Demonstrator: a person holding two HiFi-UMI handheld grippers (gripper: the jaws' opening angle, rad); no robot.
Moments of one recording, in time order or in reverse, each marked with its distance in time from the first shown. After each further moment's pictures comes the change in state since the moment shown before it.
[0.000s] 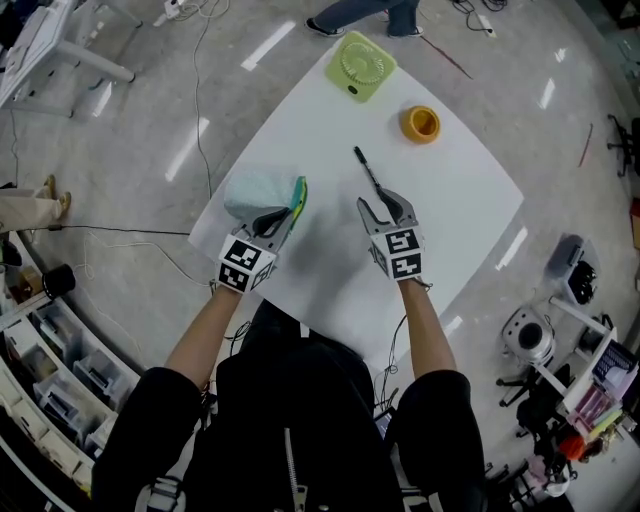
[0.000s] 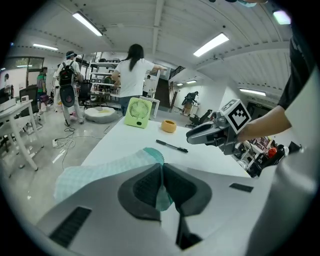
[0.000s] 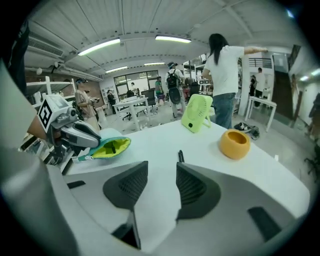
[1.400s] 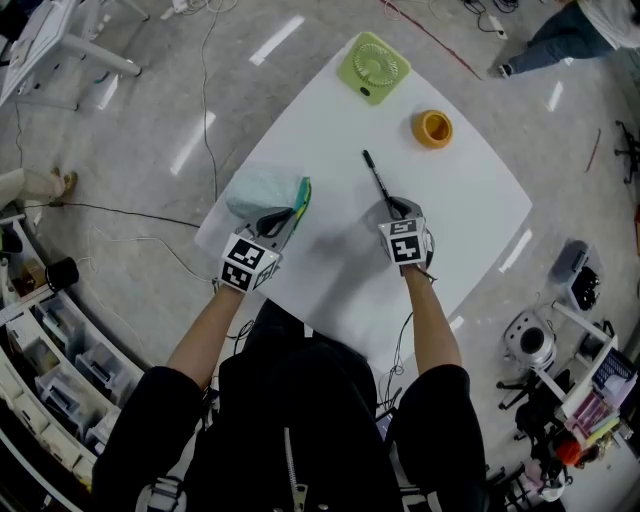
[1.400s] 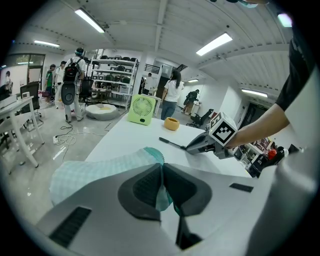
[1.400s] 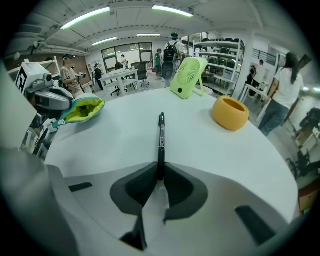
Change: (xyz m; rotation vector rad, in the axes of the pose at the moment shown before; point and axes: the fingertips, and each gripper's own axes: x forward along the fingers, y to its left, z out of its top) left arm 0.001 0.013 -0.007 -0.022 0.021 0.002; right arm 0.038 -0.045 -0.081 0.008 0.290 -0.120
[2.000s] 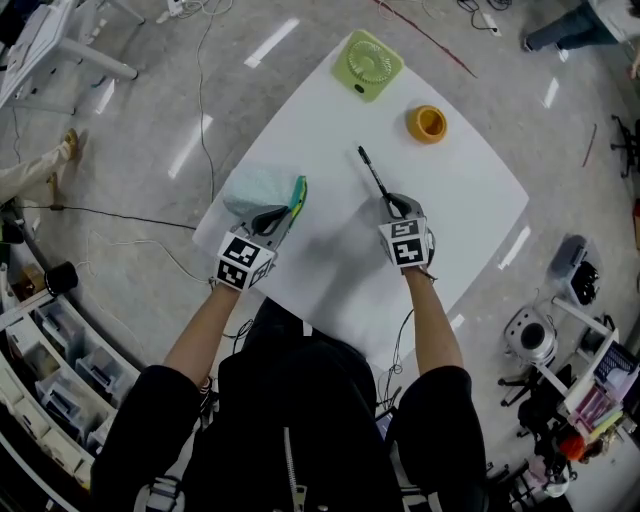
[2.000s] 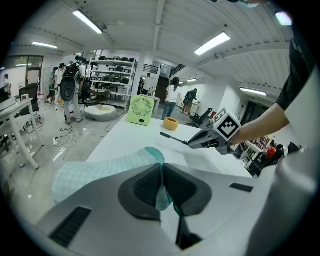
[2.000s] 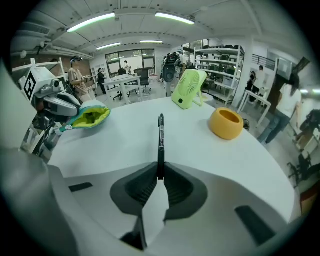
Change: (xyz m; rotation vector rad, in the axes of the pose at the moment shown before) left arm -0.006 0.001 0.001 0.018 0.000 -0.003; right arm -0.023 0.004 0.017 -0.032 -0.076 0.000
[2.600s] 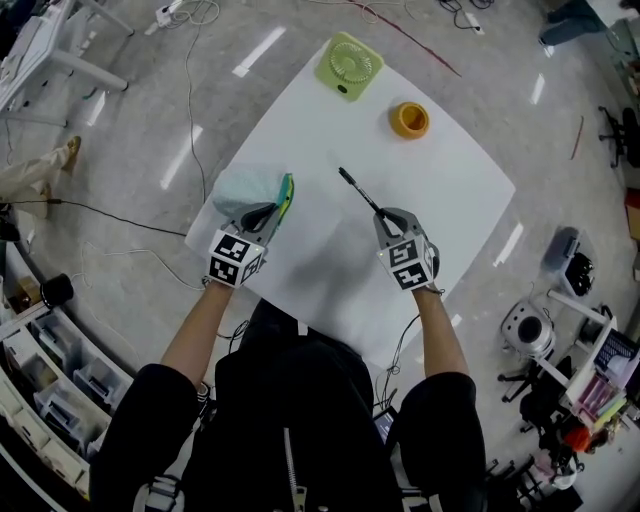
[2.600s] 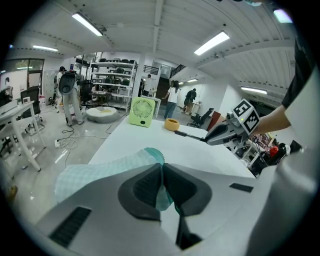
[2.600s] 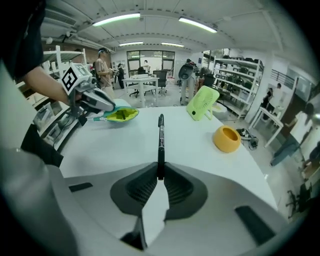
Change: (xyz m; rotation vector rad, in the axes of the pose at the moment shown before) left arm 0.001 0.000 0.002 0.013 -0.006 0.021; right arm -0.067 0.020 -0.006 -0.202 -0.025 0.065
